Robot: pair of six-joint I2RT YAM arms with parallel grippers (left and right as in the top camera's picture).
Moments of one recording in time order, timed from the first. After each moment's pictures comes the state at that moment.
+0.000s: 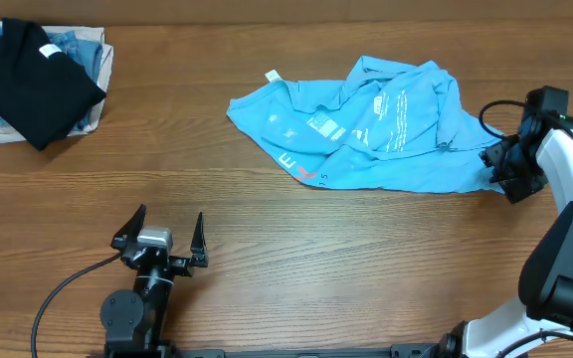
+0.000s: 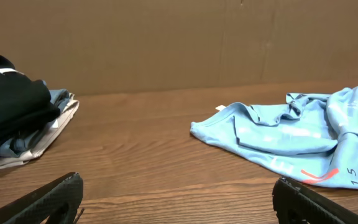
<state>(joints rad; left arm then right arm) 0.01 0.01 0.01 -0.06 0.15 0.01 -0.33 1.82 1.29 -0.88 0.09 0.79</state>
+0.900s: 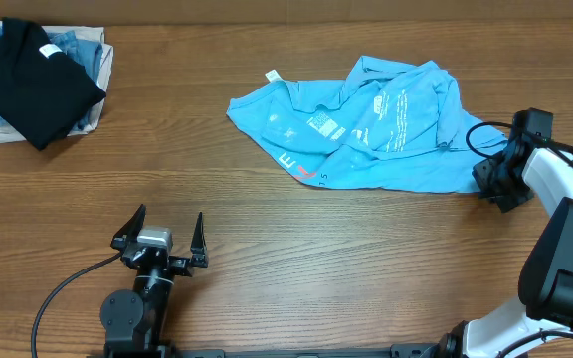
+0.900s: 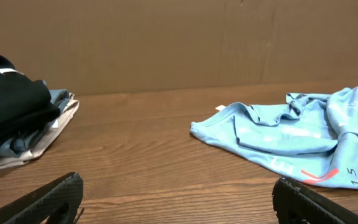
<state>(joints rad) 0.01 0.01 0.01 -0.06 0.15 0.01 -0.33 1.82 1.11 -0.69 0.09 0.78</state>
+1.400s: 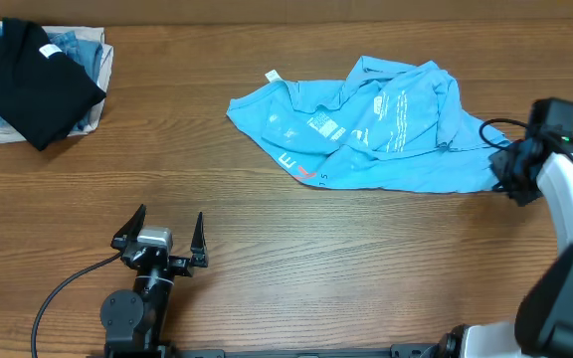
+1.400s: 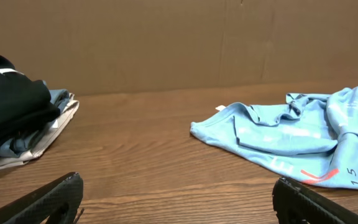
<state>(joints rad) 0.01 0.01 0.01 -0.06 0.15 0.01 -0.33 1.63 1.16 -0.78 0.13 0.76</state>
